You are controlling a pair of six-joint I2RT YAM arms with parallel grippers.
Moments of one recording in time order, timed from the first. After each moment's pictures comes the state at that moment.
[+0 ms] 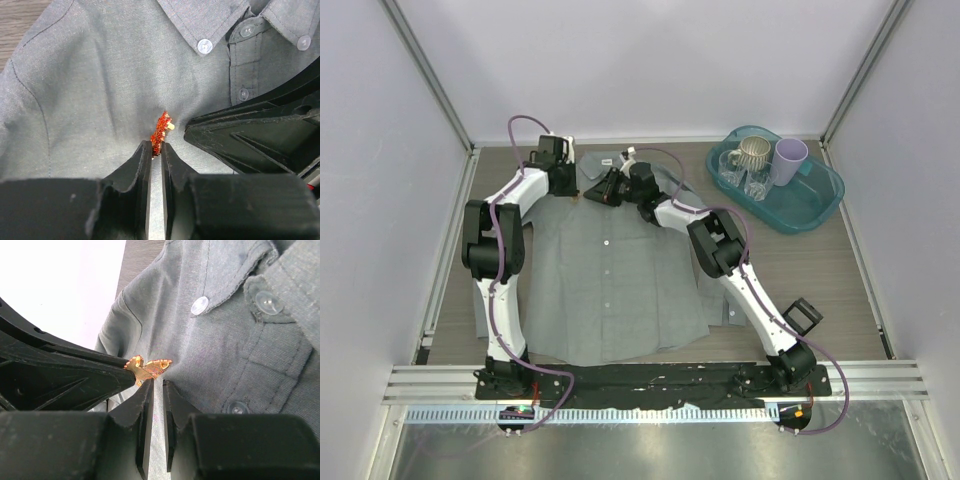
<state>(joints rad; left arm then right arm) -0.14 2.13 1.65 -0.40 0.07 -0.13 0.59 2.79 2.17 0.43 -0.49 1.01</state>
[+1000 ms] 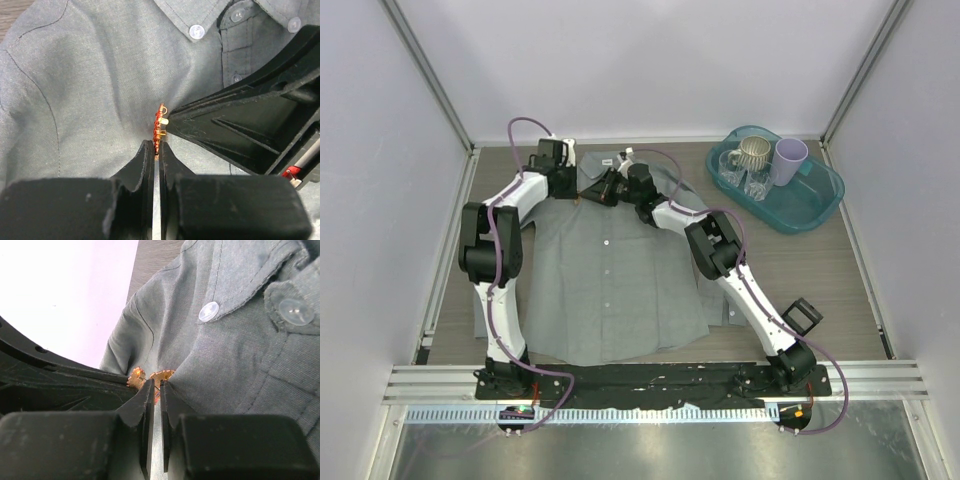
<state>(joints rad) -0.15 2.09 1.59 -0.36 0.10 -0.12 0.60 2.84 2.23 0.47 -0.51 1.08</state>
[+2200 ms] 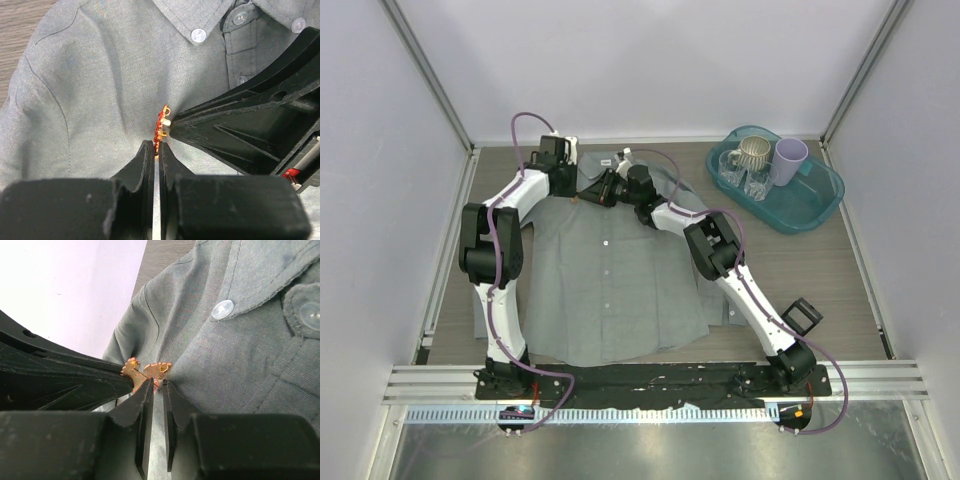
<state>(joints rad) -0.17 2.08 1.61 -0.39 0.03 -0.05 0.60 2.86 2.24 0.51 -0.54 1.05</state>
